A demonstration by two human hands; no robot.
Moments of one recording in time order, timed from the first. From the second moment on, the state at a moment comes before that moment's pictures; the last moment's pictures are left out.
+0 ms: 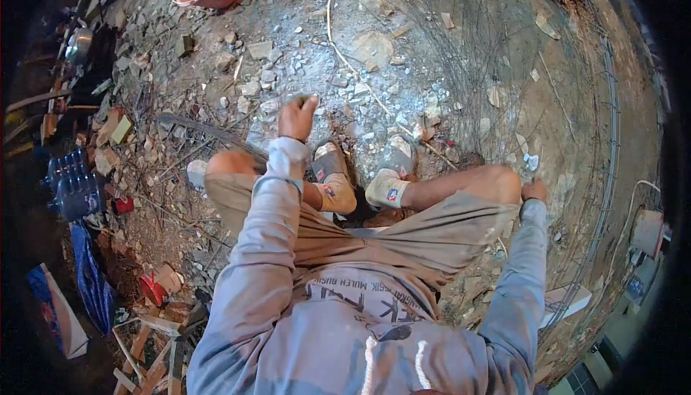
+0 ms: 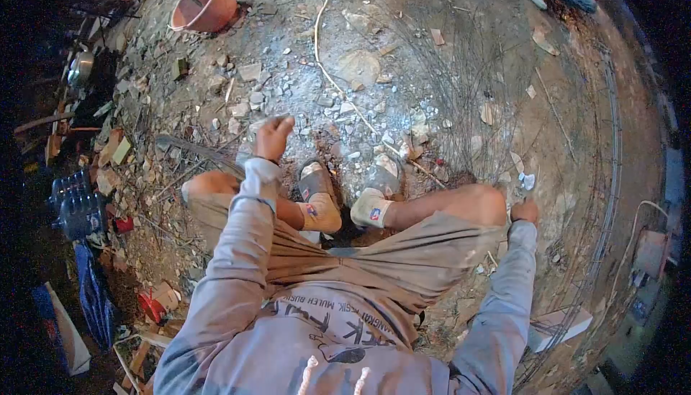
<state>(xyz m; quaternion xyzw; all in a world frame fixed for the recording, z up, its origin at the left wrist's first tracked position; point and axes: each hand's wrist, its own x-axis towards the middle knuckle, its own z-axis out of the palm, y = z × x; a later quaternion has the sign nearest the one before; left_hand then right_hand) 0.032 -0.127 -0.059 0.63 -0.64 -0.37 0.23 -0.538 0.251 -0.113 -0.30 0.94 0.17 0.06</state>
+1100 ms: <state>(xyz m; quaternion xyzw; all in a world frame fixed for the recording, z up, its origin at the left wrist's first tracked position) -0.089 -0.178 -0.166 0.59 -0.15 -0.72 0.33 -0.228 -0.182 -0.142 -0.68 0.63 -0.06 0.37</state>
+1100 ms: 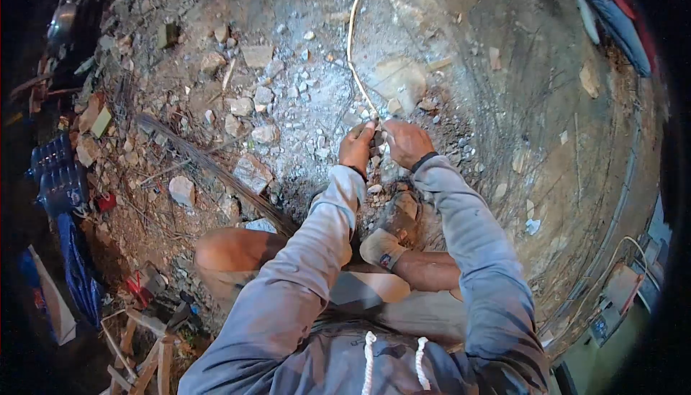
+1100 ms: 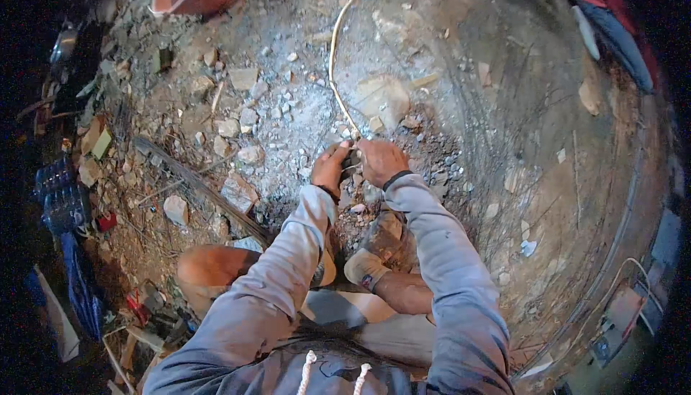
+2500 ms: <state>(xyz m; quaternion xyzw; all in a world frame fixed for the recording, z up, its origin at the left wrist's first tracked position) 0.025 -0.021 -0.030 0.49 -0.17 -0.75 0.41 -0.143 0.099 0.024 -0.57 0.74 -0.20 0.29</state>
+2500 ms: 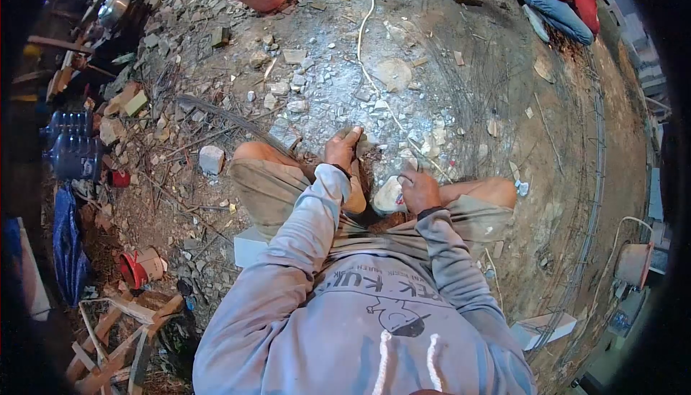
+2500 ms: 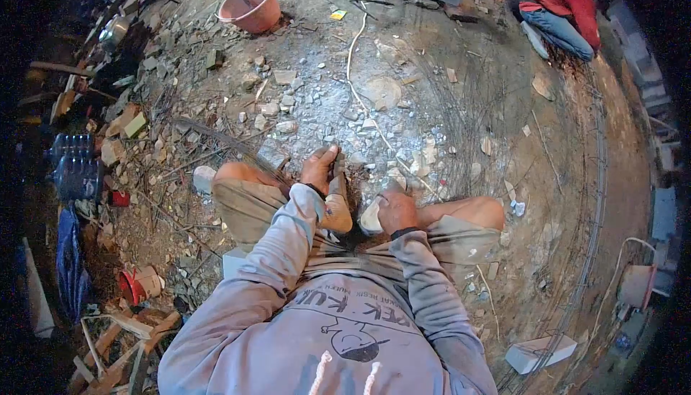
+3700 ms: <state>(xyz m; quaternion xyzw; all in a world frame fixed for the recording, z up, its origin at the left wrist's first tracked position) -0.091 -0.002 0.085 0.47 -0.74 -0.46 0.13 -0.282 0.127 0.201 -0.58 0.75 -0.25 0.21</state>
